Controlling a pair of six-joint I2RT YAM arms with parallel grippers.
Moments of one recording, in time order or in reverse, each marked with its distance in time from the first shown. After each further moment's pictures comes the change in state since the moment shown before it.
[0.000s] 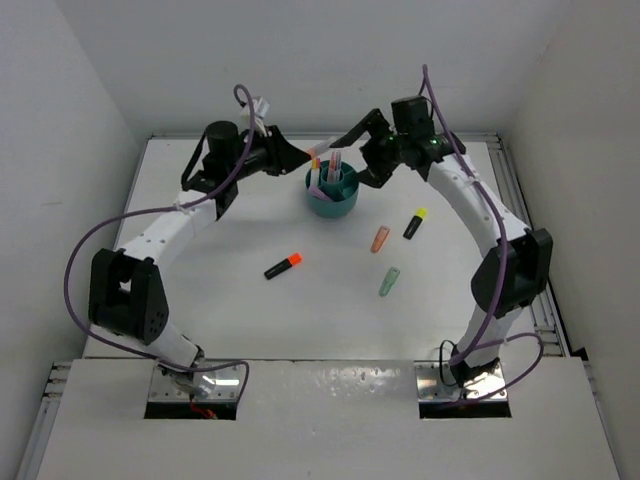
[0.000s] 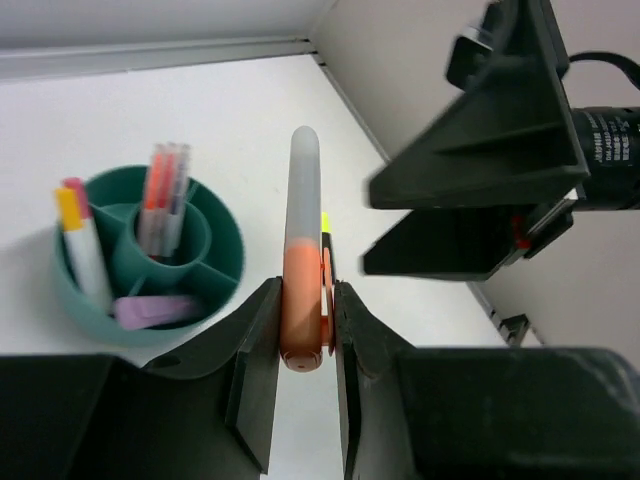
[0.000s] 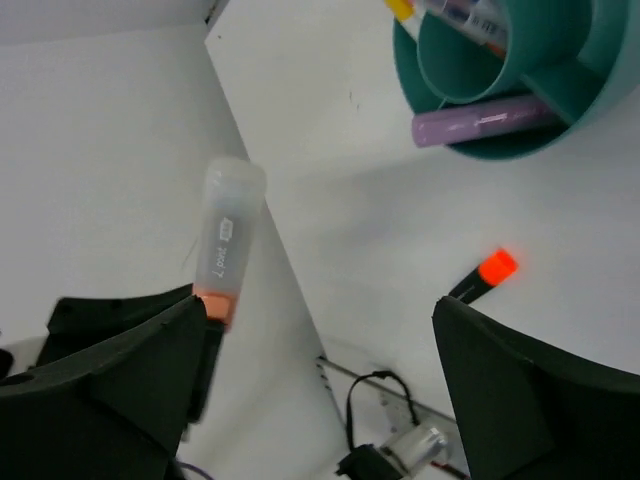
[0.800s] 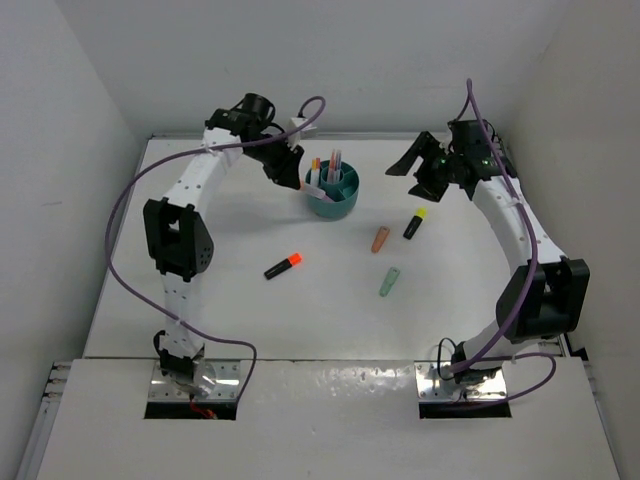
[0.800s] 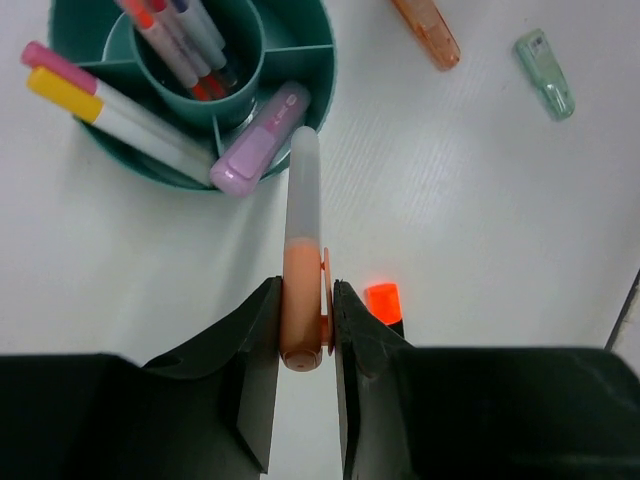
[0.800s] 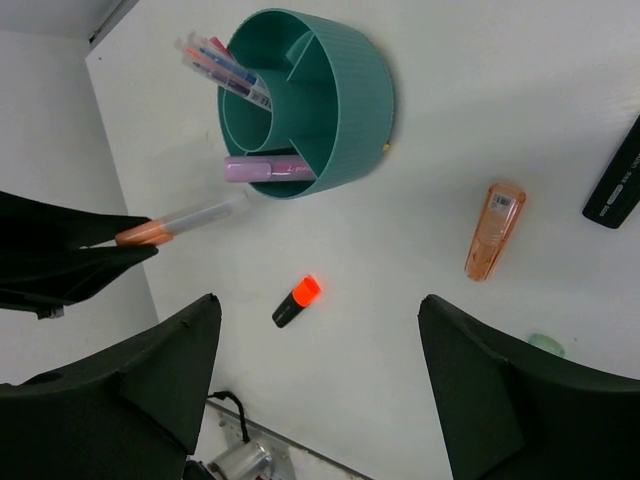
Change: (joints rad) left arm 0.056 0.561 0.927 -1.321 0.165 1.149; right arm -0.285 -0.241 -0.359 0.034 -0.078 -0.494
